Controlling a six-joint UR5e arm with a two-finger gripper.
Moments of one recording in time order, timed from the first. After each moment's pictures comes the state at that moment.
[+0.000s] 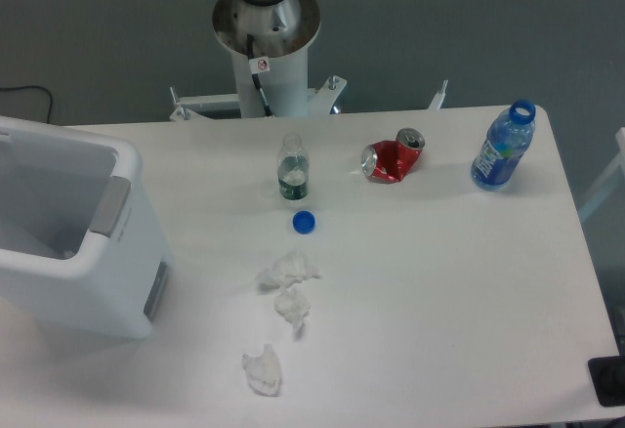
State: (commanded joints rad) arm 1.94 -1.40 -1.50 -1.06 1.01 0.56
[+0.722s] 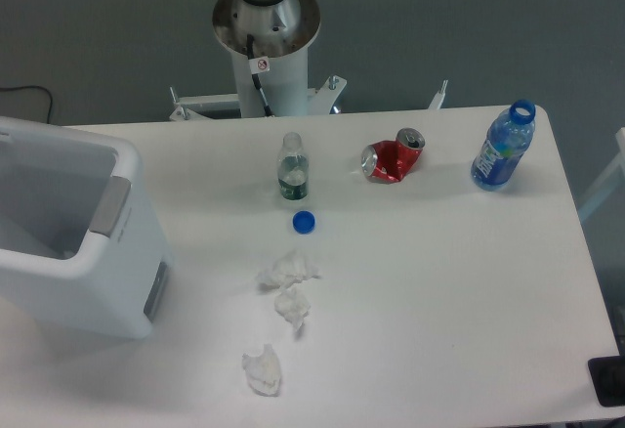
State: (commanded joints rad) arm 1.83 -1.57 -1.39 -1.06 1.13 0.57
